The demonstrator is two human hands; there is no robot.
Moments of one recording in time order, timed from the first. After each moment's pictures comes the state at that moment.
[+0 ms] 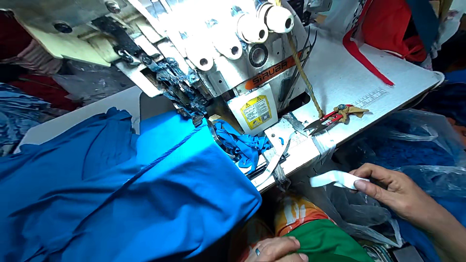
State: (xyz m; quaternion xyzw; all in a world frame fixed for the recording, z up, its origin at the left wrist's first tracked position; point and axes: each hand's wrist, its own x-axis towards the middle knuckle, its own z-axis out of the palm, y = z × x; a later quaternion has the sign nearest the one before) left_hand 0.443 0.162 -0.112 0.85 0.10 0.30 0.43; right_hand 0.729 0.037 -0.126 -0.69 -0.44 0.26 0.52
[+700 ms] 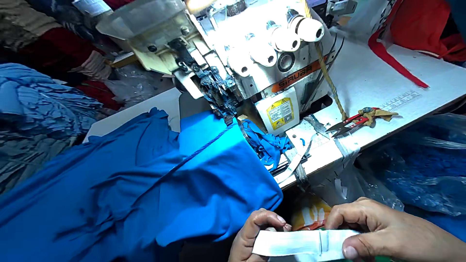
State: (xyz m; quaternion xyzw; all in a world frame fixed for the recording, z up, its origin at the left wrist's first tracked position) left_hand 0.439 0.194 -0.085 0.62 0.14 0.32 0.70; right_hand 0.686 0.085 -0.088 -0.41 -0.54 0.60 0.43
